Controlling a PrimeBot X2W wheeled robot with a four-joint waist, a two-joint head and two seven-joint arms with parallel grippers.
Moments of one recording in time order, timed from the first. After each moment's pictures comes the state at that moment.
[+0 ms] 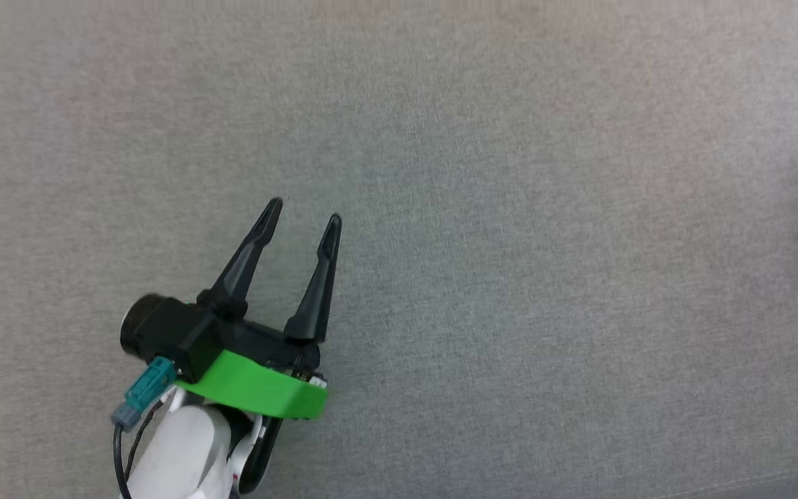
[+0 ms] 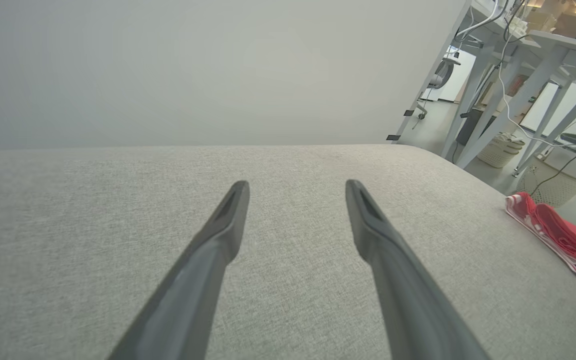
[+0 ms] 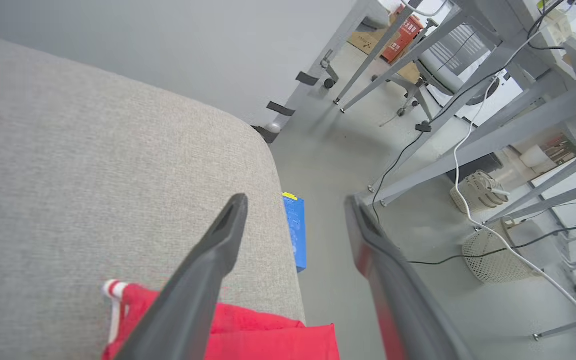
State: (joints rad) left arm -0.20 0.22 -0.31 -0.09 -0.36 -0.09 -0.25; right arm -0.66 -0.68 -0.03 0.58 0.12 0.13 -0.08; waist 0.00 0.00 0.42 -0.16
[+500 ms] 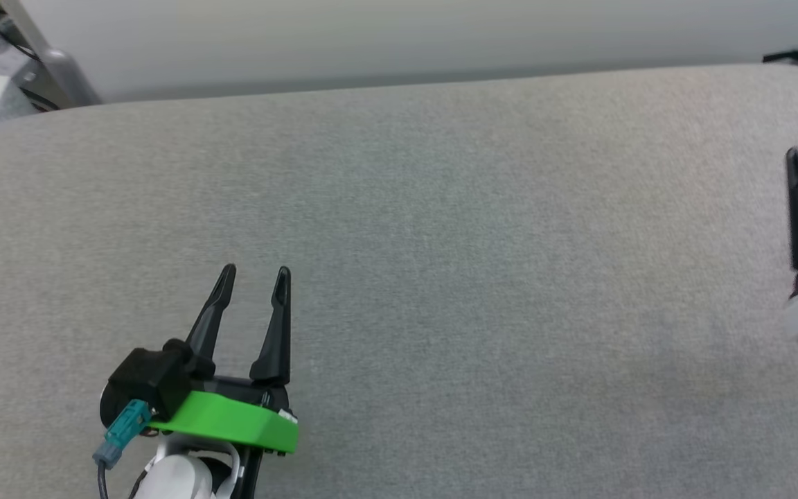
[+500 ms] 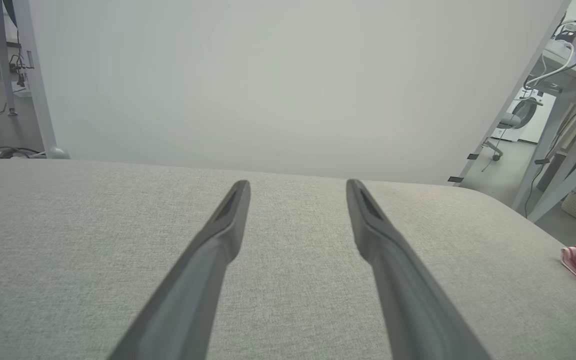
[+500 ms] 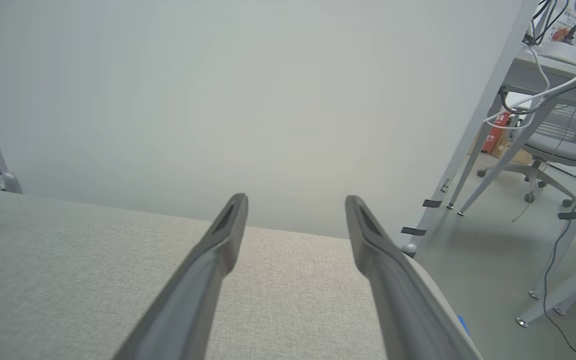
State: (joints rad) left arm -0.07 0.16 -0.18 -0.01 -0.38 -0.07 -0.26; right arm -0.27 -0.36 -0.08 -0.02 0.24 0.13 -0.05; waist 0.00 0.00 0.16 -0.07
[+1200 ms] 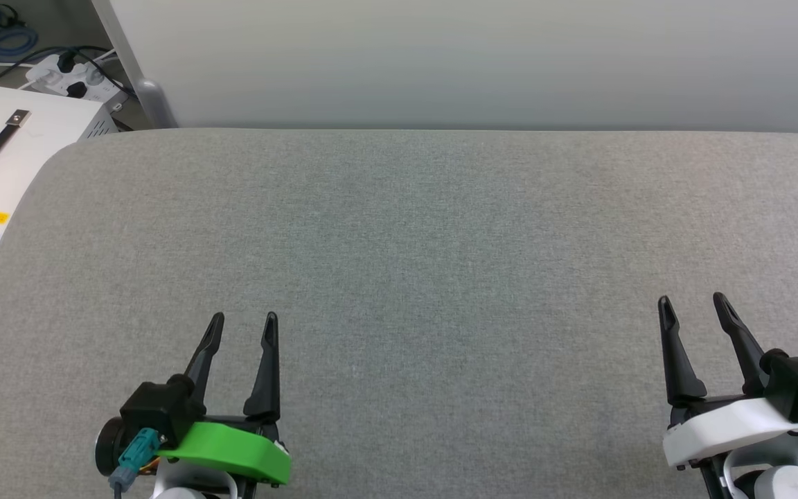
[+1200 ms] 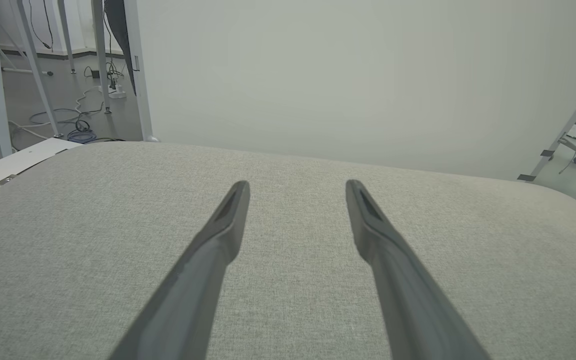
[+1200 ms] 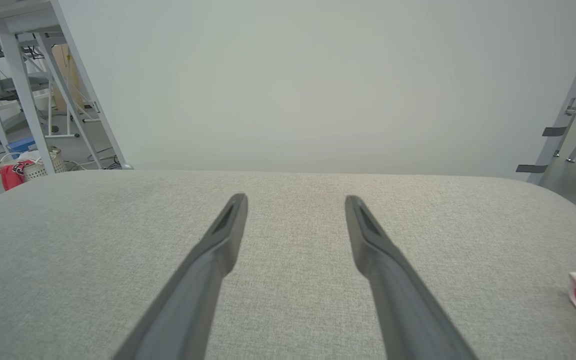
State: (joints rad) left arm 0.00 0.09 -0.08 0.08 -0.26 -0.09 -0.26; right arm 0.00 -0.09 -0.02 0.04 0.17 0.13 -0.20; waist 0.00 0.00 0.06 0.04
